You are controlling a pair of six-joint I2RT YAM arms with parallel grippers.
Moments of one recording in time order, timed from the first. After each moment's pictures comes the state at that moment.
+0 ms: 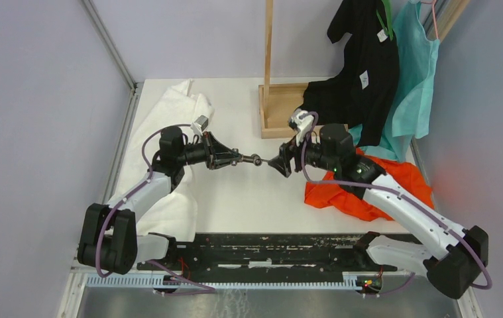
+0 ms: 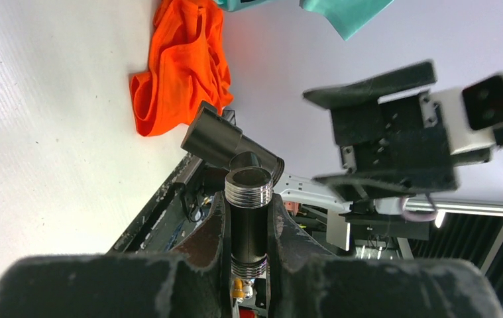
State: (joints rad) left arm -0.22 1.27 0.62 0.38 1.00 -1.20; right arm 0.68 1.13 1.02 -0.27 -0.24 0.12
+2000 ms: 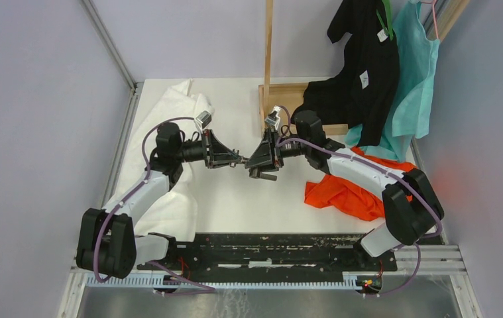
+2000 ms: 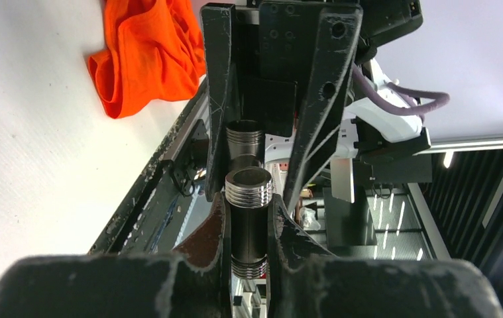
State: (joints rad) left arm -0.22 1.24 0.67 0.38 1.15 -1.14; right arm 0.60 1.53 0.99 0.15 -1.00 1.01
